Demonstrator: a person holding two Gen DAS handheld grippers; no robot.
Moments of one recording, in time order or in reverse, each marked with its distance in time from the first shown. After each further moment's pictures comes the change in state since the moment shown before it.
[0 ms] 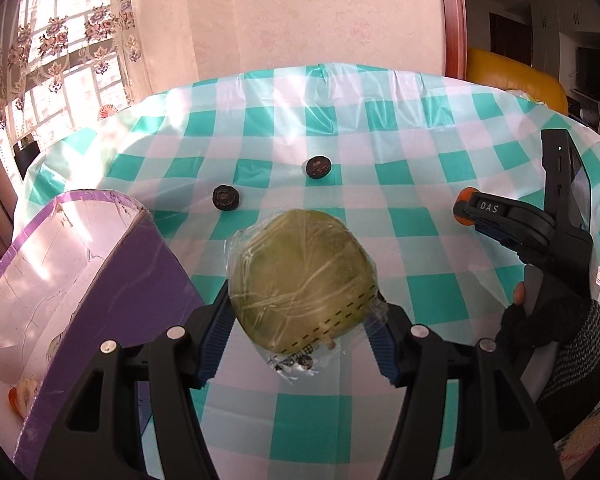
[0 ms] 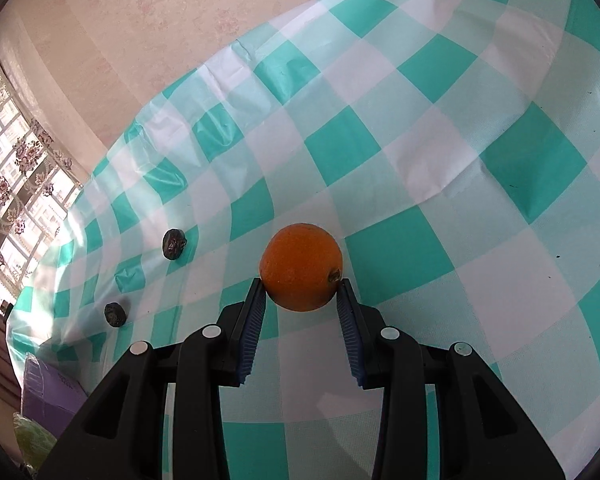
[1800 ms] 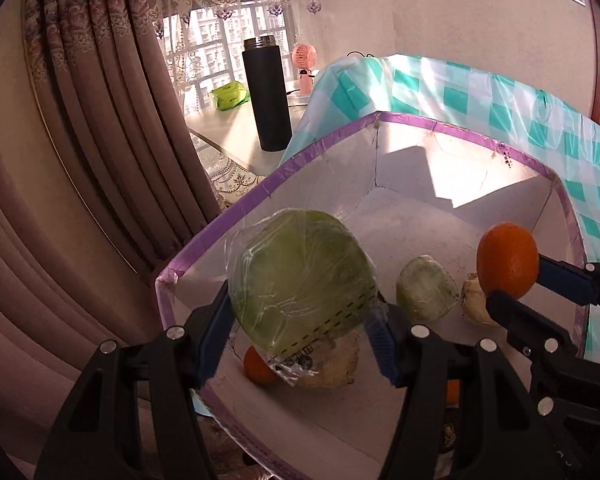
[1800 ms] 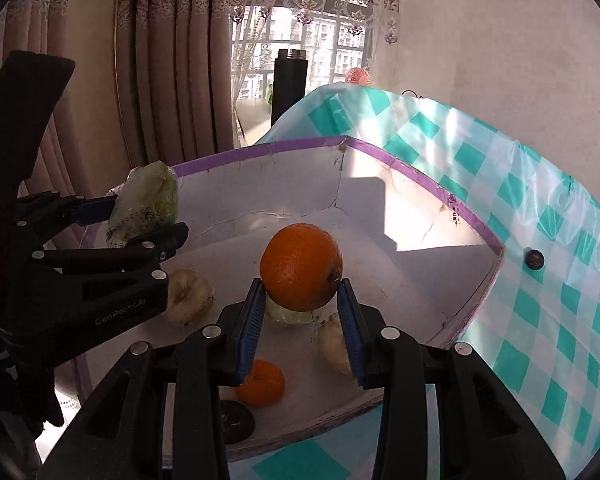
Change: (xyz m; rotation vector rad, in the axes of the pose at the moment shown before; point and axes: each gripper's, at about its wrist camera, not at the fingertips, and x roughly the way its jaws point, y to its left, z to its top) left arm -0.092 0.298 -0.081 -0.233 0.127 0.353; right arm -0.124 0.352 -0.256 -1.084 0.186 0.336
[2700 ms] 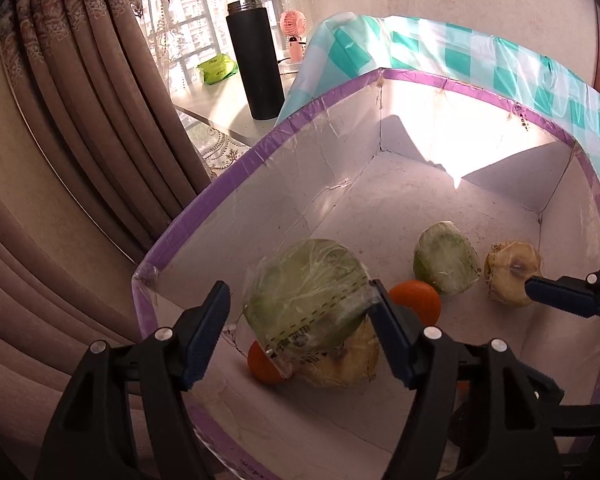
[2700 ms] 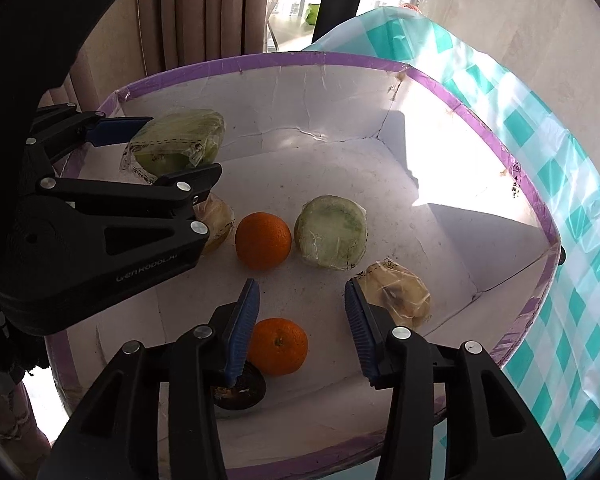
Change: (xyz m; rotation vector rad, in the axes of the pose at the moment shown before) left arm 0.031 -0.001 0.002 0.035 0.085 0.002; right arm 0.031 0.017 -0.001 -0.108 0.228 0.027
